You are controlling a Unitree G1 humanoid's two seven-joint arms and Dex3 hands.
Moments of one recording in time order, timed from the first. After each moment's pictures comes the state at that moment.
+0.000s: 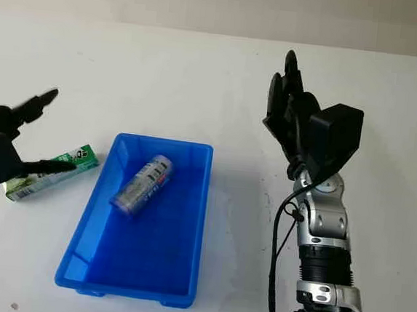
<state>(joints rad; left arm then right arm) -0.04 0.96 0.13 -0.57 0.42 0.67 -0.60 -0.54 -0.24 -0.14 0.23 0.11 0.16 0.18</state>
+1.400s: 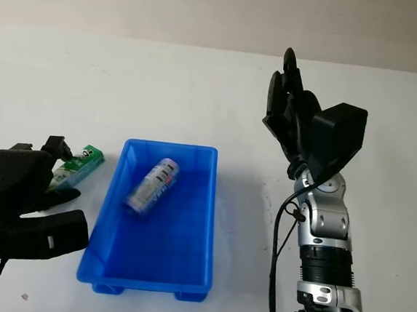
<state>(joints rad) 0.03 0.67 -0.15 -0.33 1.11 0.48 -0.29 -0.54 -0.24 -0.15 0.21 0.13 0.16 0.21</state>
